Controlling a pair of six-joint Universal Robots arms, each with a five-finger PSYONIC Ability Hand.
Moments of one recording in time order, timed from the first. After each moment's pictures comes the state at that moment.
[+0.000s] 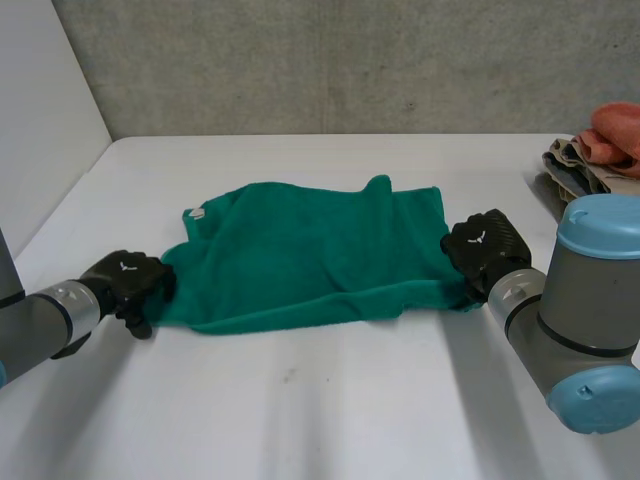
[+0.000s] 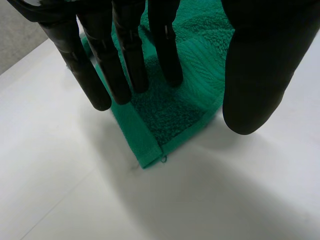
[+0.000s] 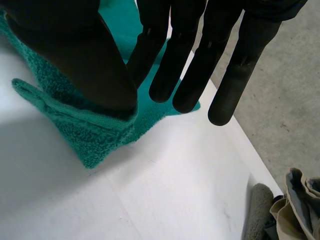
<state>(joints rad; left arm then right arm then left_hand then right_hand) 4.70 -2.05 -1.66 3.11 -1.19 3.79 1.99 -1.14 1.61 -0.16 1.59 2.47 0.62 0.61 0.61 0.62 0.44 1.14 1.18 1.18 1.19 1.00</state>
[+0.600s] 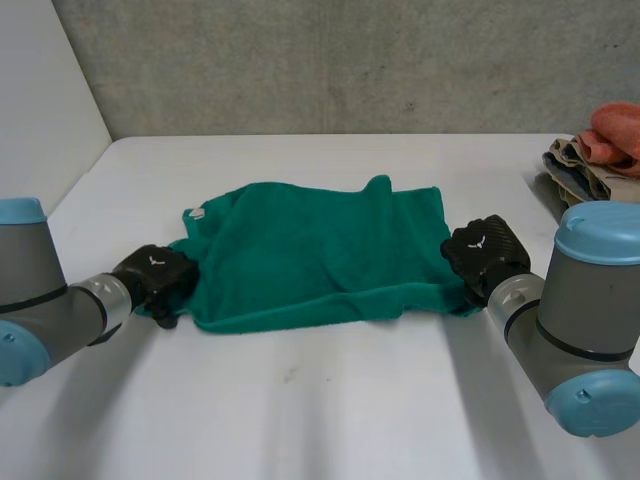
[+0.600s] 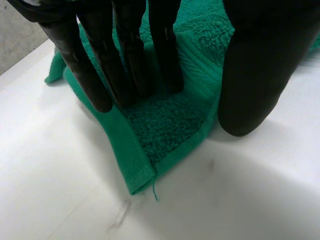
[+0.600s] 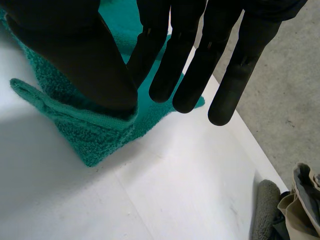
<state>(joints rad) 4.61 -2.19 -1.52 3.14 -1.20 3.76 1.98 -1.13 1.62 -0.18 1.58 2.48 0.77 0.76 0.76 0.76 0.58 1.14 1.18 1.18 1.19 1.00</state>
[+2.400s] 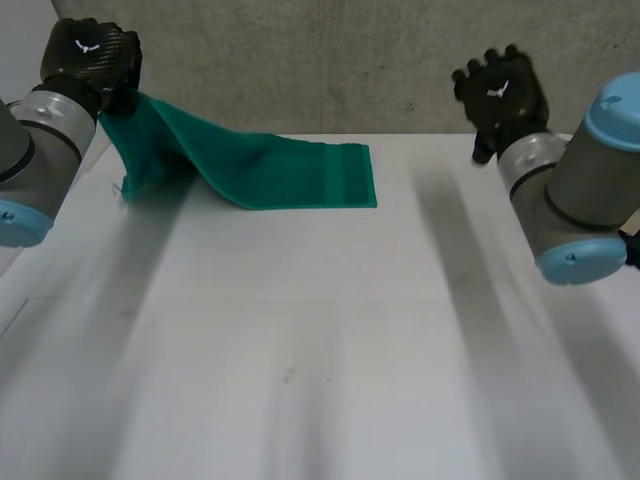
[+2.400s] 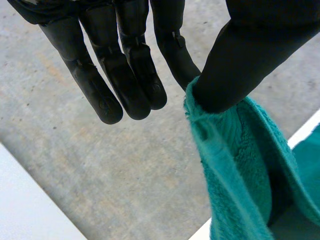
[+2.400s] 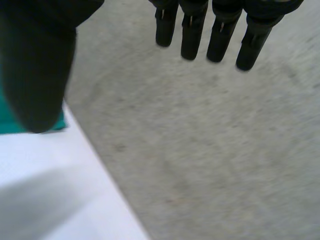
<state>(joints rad) 4.53 -2.05 -1.08 3.34 -1.40 3.51 1.93 -0.99 1.10 -0.26 1.52 2.53 1.16 1.20 1.19 1.20 1.00 0.29 0.29 0.30 0.30 0.10</state>
